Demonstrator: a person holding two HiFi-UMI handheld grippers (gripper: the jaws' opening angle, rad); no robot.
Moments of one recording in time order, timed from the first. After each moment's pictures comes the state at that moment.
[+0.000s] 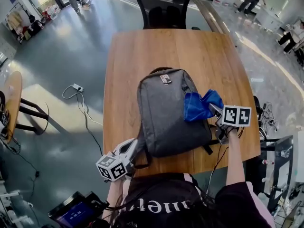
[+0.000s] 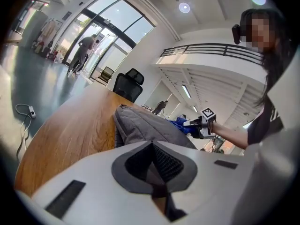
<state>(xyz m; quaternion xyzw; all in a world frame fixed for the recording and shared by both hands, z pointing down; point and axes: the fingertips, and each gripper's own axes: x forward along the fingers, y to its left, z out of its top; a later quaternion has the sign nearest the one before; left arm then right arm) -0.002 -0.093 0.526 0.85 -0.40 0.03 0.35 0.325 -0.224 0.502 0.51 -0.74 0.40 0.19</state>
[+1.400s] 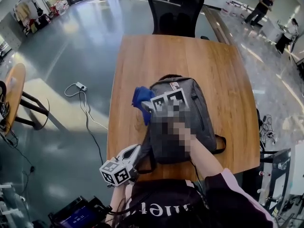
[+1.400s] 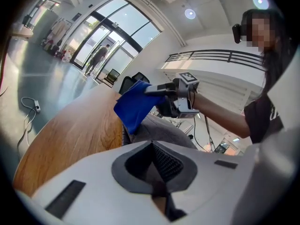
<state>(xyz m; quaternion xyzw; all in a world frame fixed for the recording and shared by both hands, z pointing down) -0.015 -0.088 0.536 0.83 -0.42 0.00 0.36 -0.012 -0.268 0.485 0.27 -0.86 0.36 0.24</state>
